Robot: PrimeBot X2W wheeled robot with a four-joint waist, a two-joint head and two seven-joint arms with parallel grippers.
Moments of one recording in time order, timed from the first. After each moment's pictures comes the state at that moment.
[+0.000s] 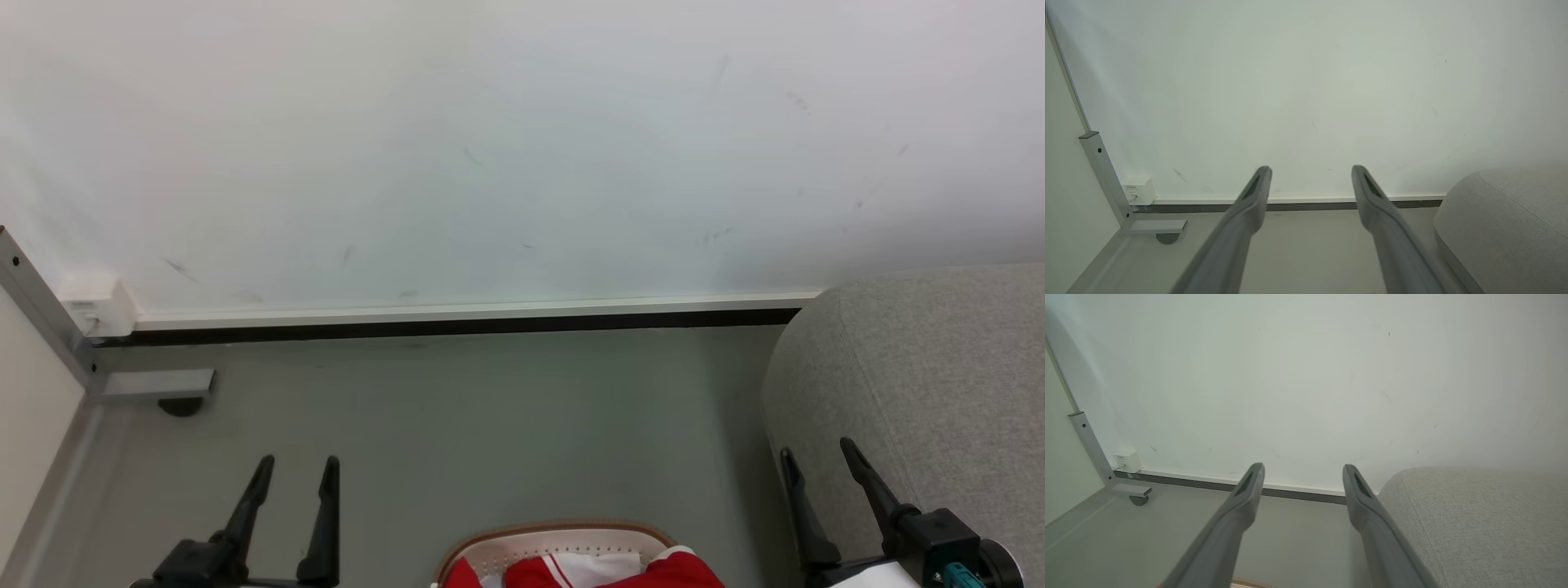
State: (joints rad) left arm 0.00 0.05 0.02 0.16 -0.09 -0.12 -0.26; right arm -0.10 -0.05 0.10 0.32 0.16 0.13 -0.24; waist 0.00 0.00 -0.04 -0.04
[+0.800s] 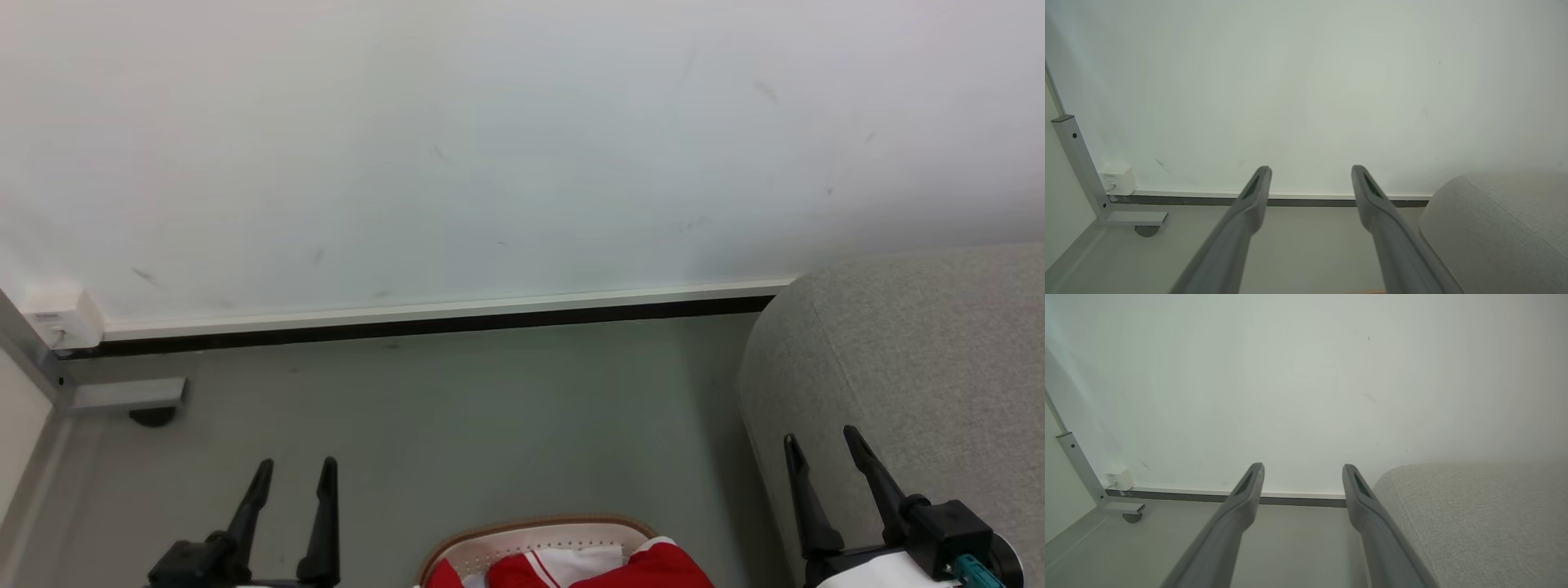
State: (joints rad) left arm 0.00 0.05 0.01 0.17 -0.15 -0.11 -0.26; right arm -0.12 -0.05 0.10 0.32 0.21 0.13 -0.25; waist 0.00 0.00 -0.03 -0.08
